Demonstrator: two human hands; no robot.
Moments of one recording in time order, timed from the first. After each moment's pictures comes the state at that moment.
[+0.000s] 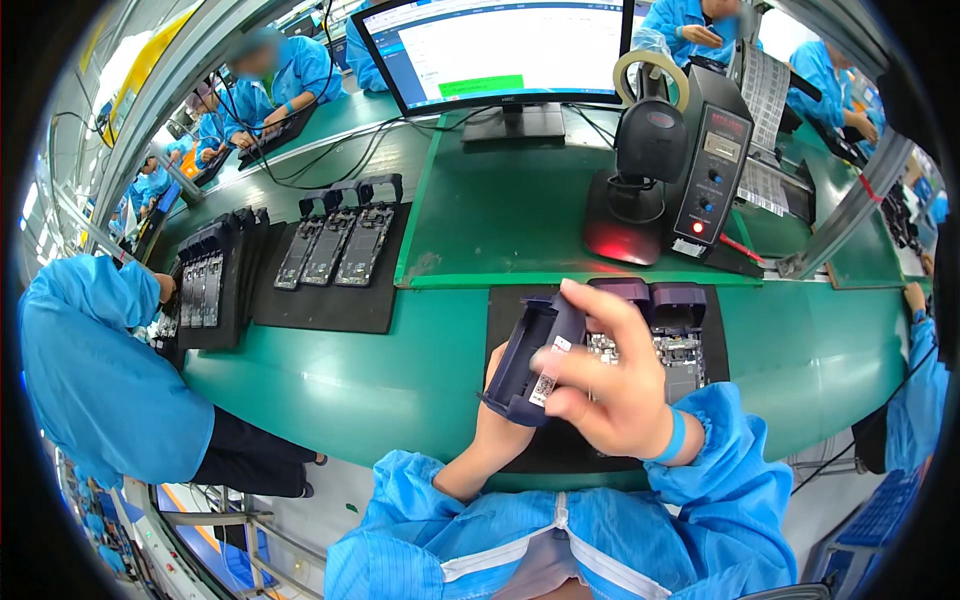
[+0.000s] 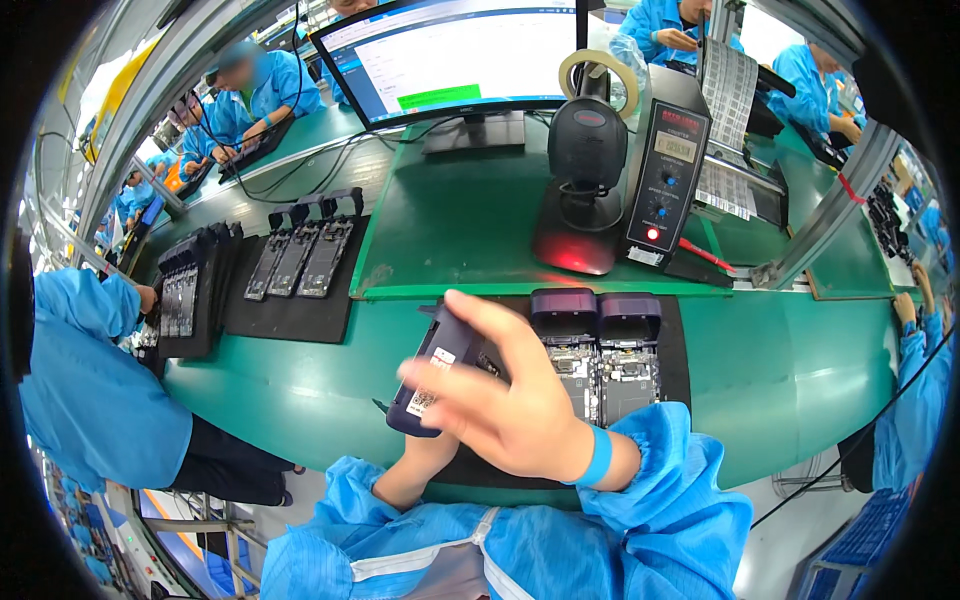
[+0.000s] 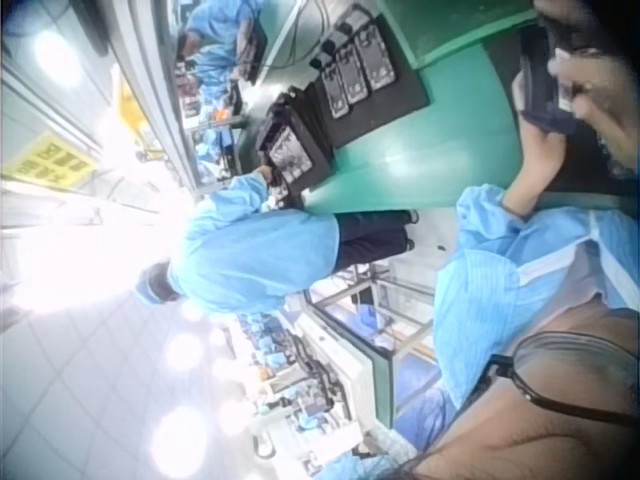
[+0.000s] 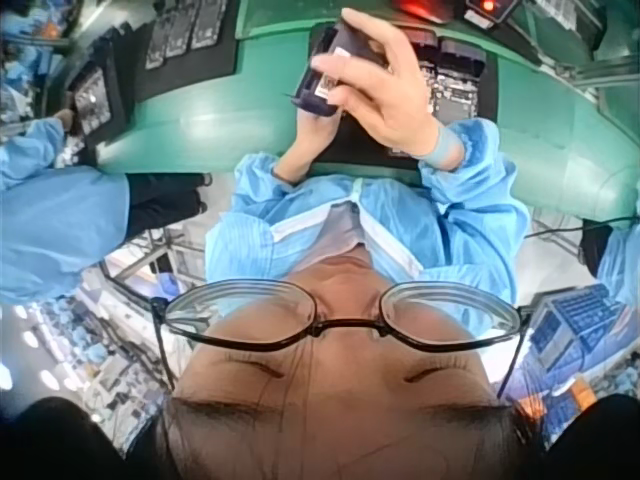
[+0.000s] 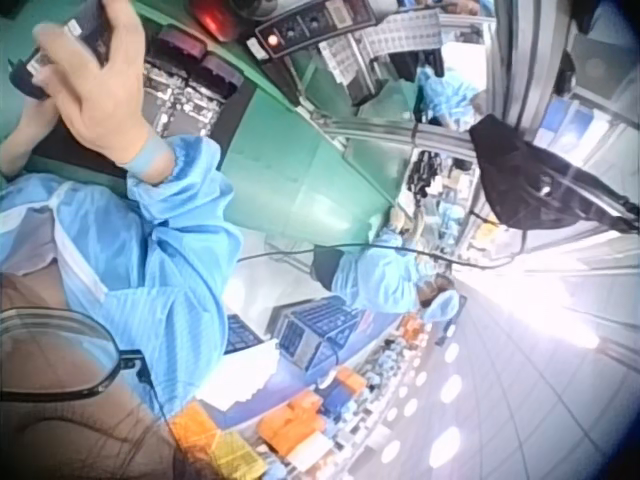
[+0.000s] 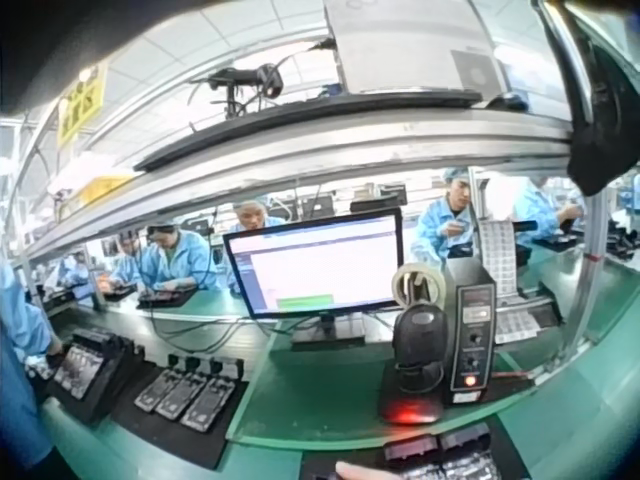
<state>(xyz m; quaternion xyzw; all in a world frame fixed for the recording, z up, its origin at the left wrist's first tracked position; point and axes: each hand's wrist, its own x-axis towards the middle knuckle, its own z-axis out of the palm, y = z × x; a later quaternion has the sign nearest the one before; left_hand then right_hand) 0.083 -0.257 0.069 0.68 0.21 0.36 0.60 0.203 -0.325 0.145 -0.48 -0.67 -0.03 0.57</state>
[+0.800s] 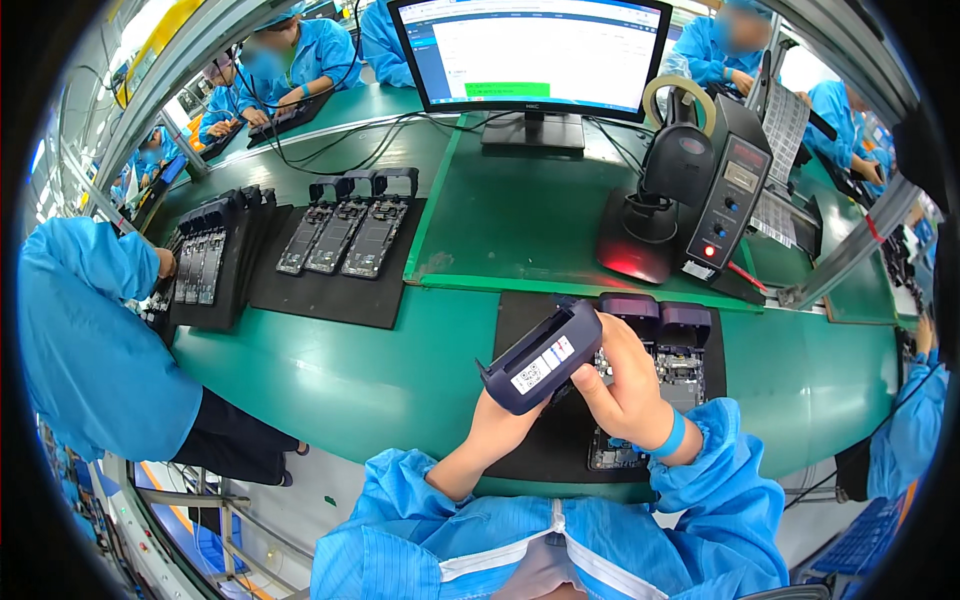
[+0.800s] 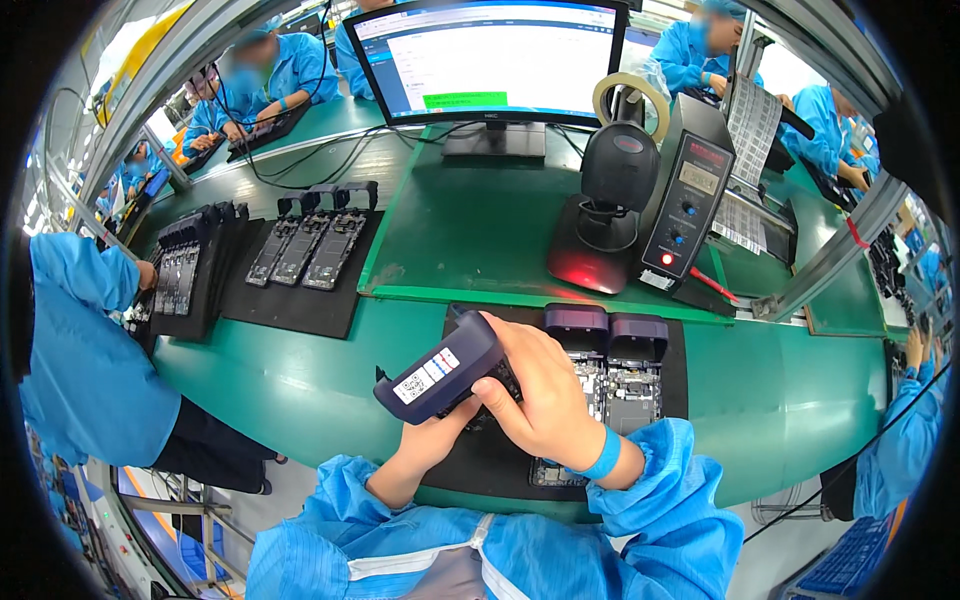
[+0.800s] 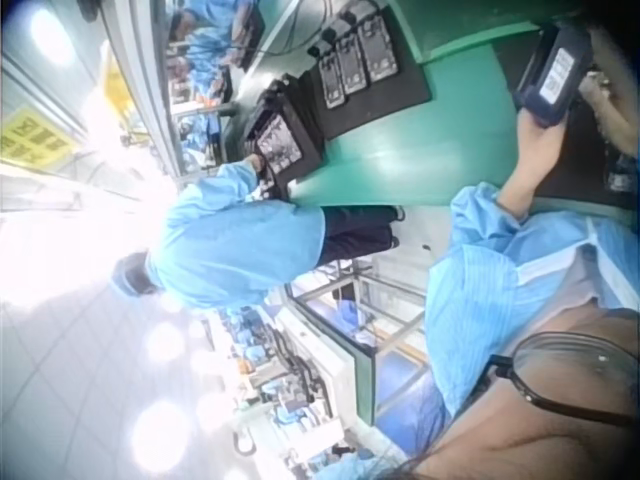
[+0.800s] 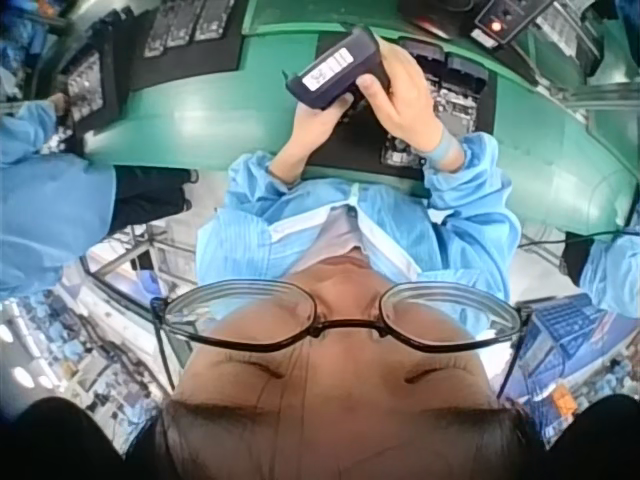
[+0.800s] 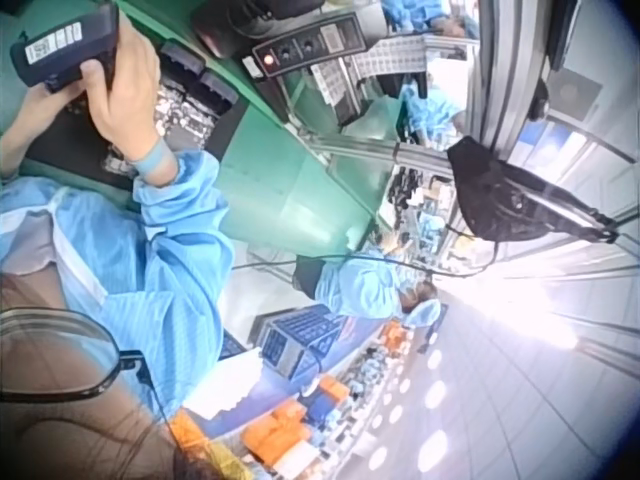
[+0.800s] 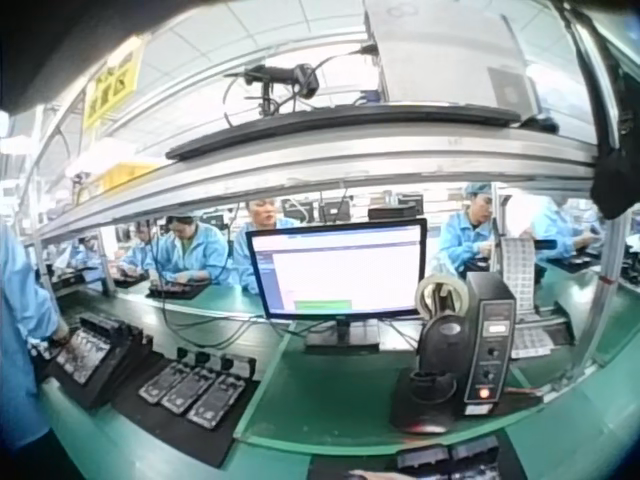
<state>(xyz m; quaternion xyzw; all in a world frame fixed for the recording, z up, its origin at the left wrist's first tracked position) 0.072 -0.247 0.059 0.63 0.22 0.36 0.65 0.213 -0.313 0.113 -0.55 -0.66 0.01 0.51</state>
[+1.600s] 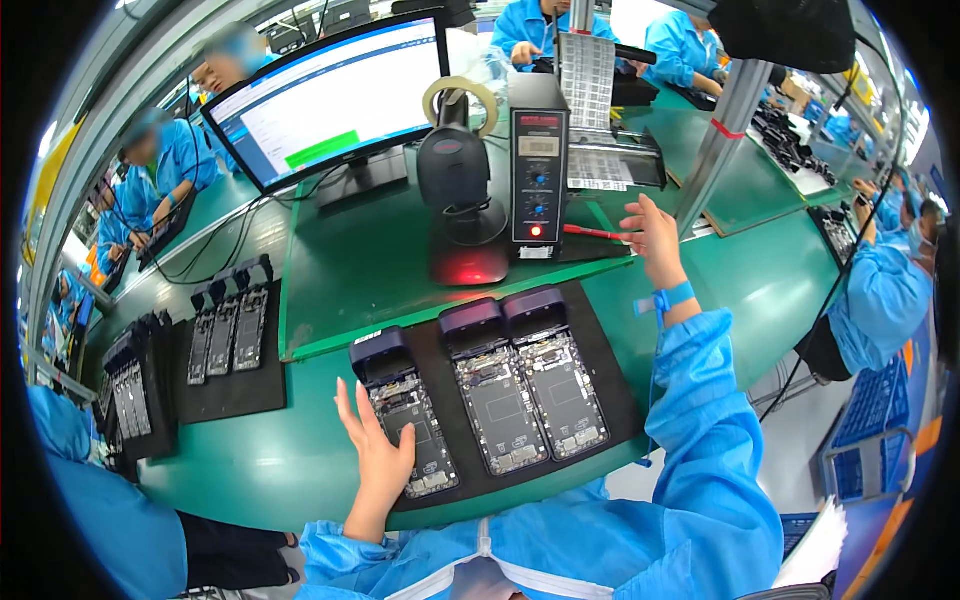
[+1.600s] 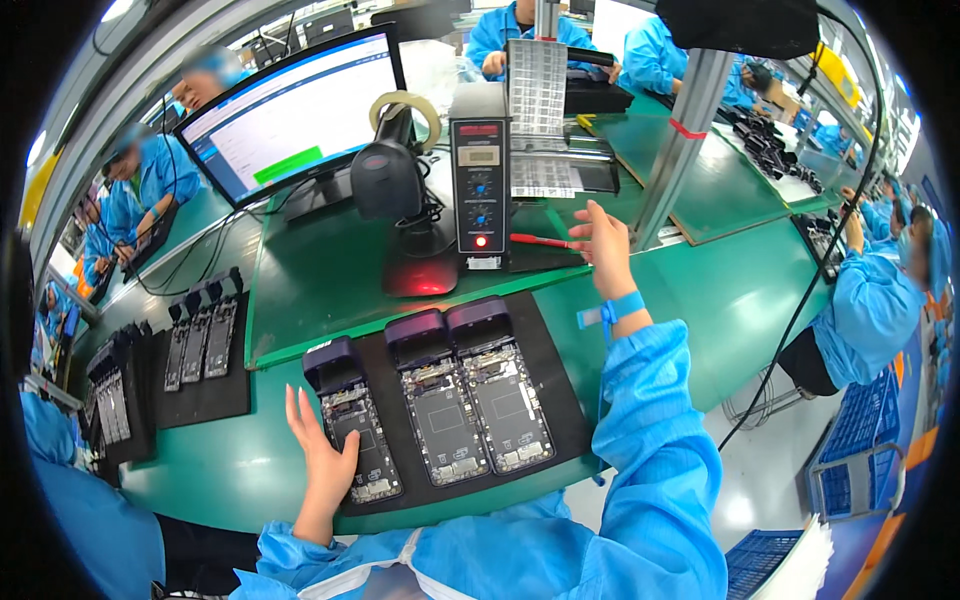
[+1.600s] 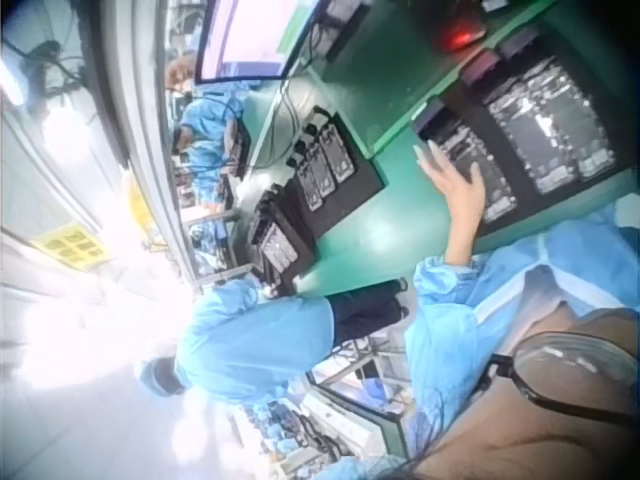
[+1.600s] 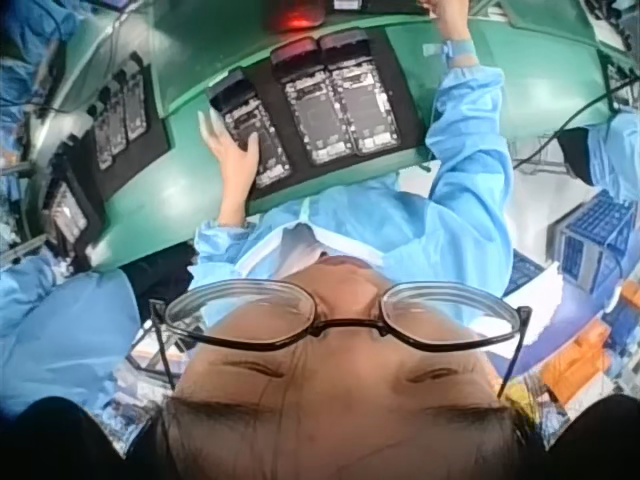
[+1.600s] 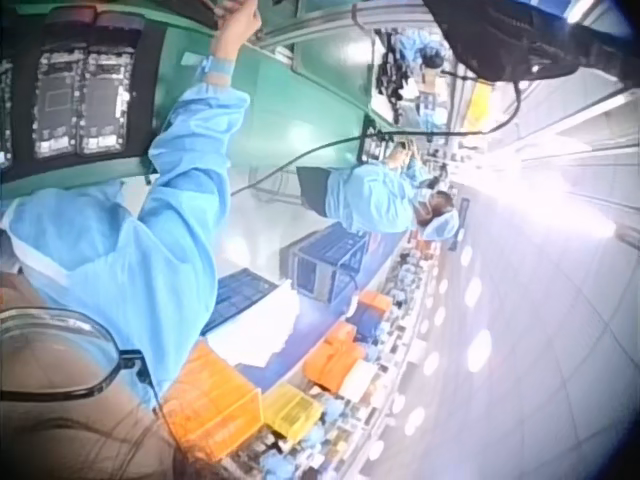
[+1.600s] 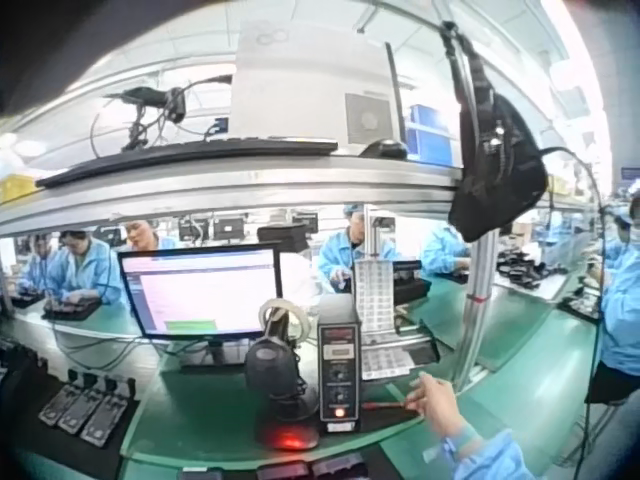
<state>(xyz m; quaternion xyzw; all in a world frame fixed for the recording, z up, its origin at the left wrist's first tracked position) 0.073 -0.248 0.036 0.88 0.28 0.28 0.24 0.468 -0.407 0.083 -0.66 -0.08 0.12 0.73</state>
